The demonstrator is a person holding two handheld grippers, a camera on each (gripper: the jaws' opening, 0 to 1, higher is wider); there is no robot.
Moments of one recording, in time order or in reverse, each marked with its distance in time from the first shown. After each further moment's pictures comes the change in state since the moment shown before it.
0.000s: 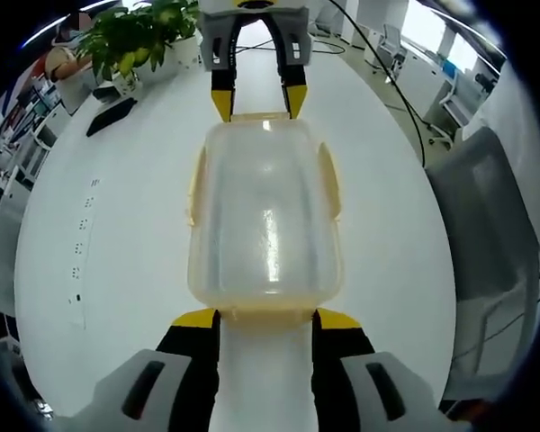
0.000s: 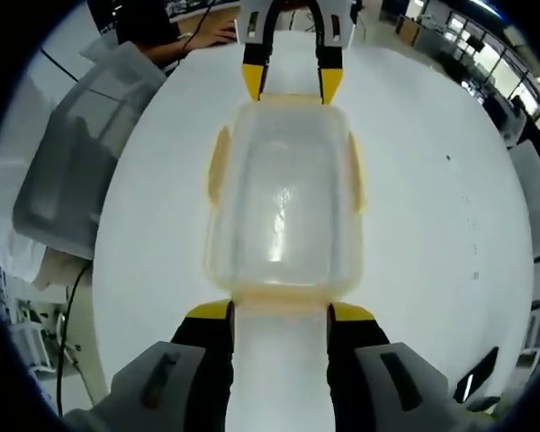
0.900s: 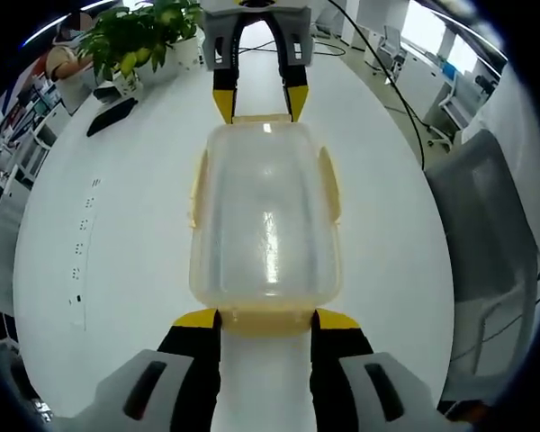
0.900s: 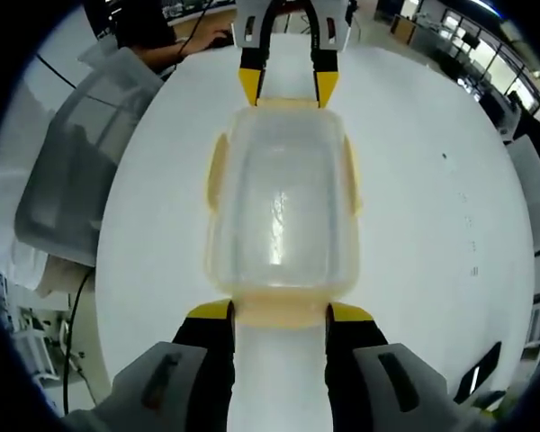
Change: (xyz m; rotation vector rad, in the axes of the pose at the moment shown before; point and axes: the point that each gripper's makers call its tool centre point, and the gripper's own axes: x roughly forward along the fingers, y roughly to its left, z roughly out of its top) left arm 0.001 0.010 -0.001 -0.018 -0.012 -0.010; right arm -0.002 -0.001 0.004 0.059 -0.023 0.008
